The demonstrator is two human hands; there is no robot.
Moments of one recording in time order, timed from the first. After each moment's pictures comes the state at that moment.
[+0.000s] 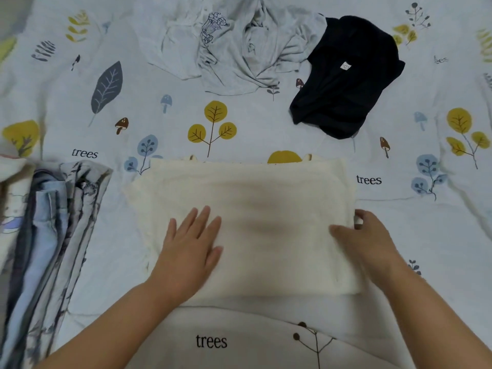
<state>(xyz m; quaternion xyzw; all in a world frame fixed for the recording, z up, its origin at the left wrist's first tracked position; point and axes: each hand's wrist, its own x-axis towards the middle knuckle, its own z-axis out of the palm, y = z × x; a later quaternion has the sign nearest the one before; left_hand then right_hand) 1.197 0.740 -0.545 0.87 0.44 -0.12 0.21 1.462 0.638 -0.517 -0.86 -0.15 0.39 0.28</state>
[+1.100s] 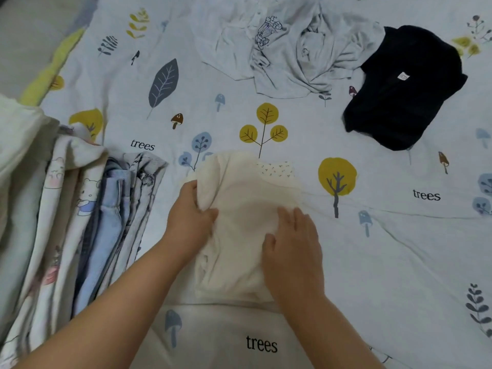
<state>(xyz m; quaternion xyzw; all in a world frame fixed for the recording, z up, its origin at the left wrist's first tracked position) 1.156 0.804 -0.528 0.56 0.66 0.17 0.47 1.280 0.704 -0.507 -0.84 -0.45 0.27 0.11</state>
